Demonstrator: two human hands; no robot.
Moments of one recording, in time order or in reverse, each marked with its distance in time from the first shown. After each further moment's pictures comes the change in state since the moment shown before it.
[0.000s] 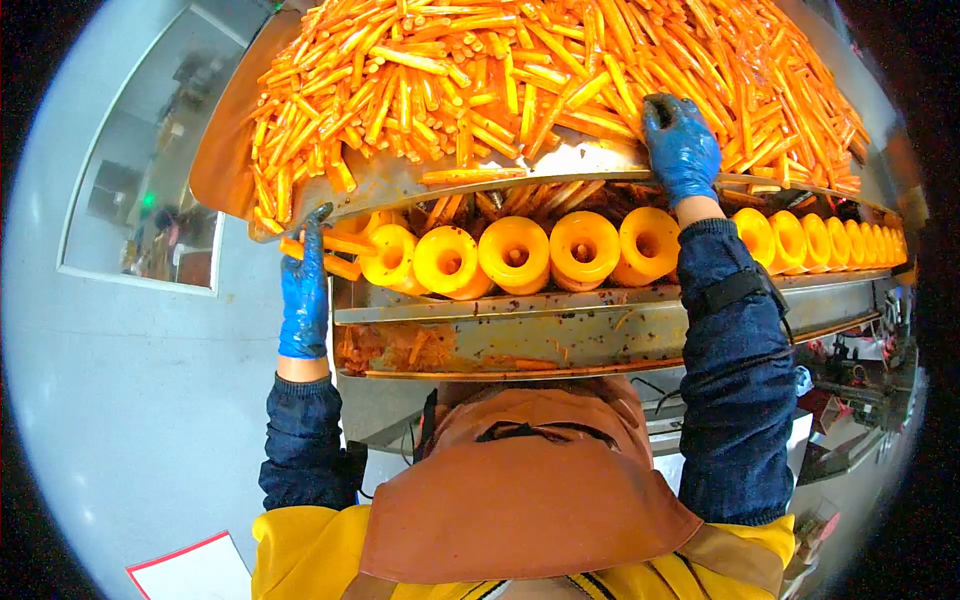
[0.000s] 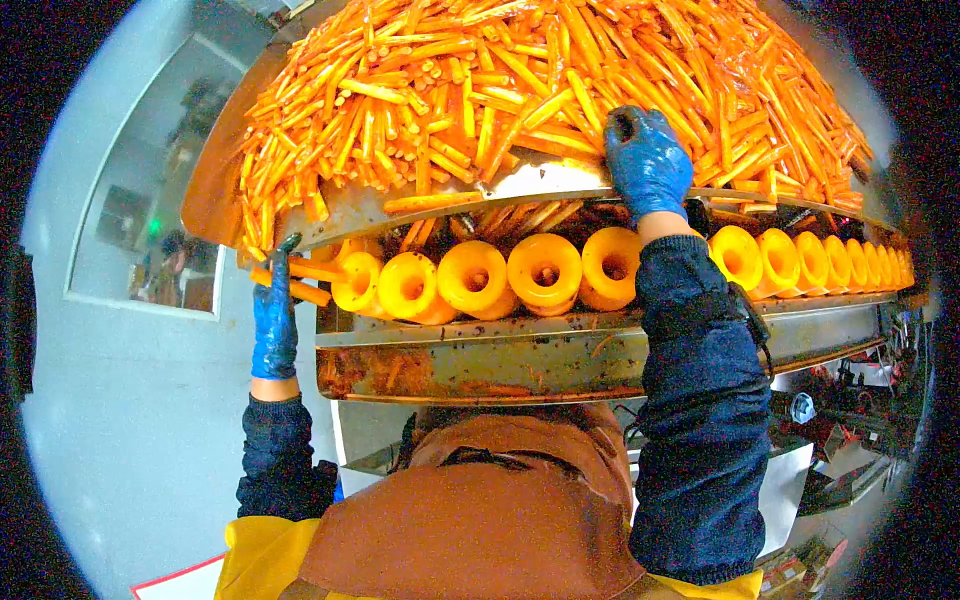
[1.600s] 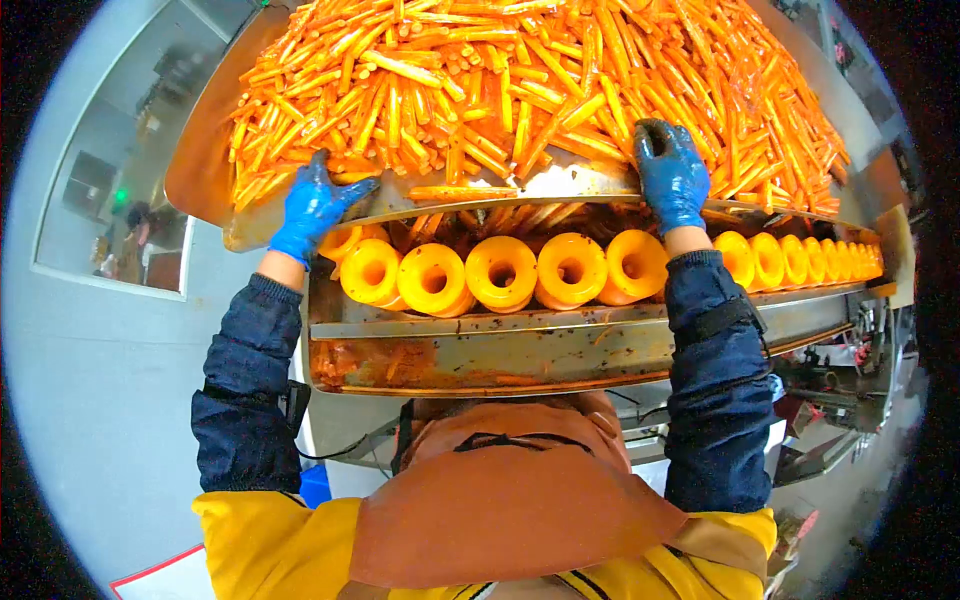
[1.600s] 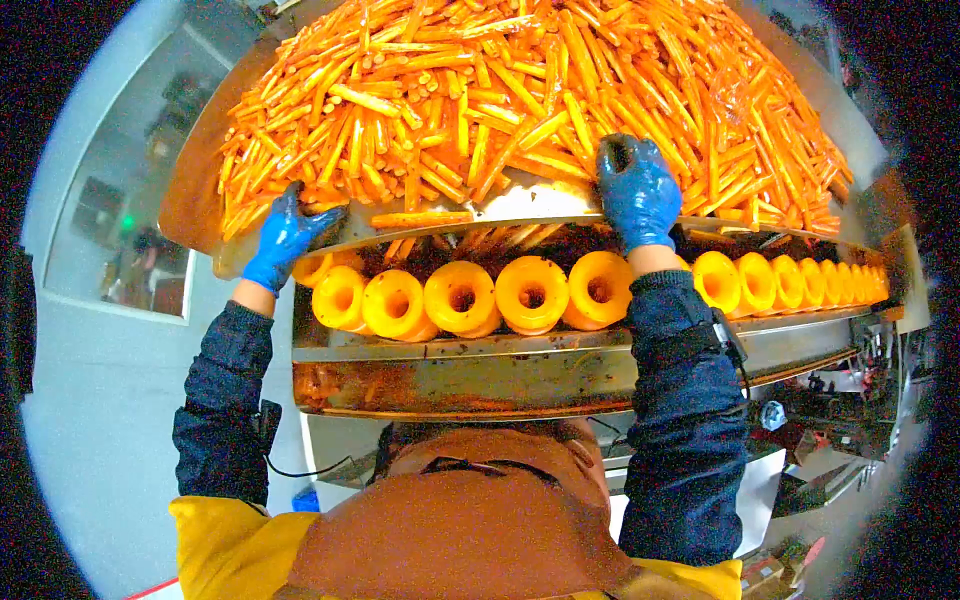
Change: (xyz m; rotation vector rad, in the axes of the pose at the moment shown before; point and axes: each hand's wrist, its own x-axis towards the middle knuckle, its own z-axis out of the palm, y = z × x) left_hand 0.112 -0.002 0.052 0.837 -0.166 0.247; right_hand -0.002 0.003 0.006 -0.008 0.078 -0.070
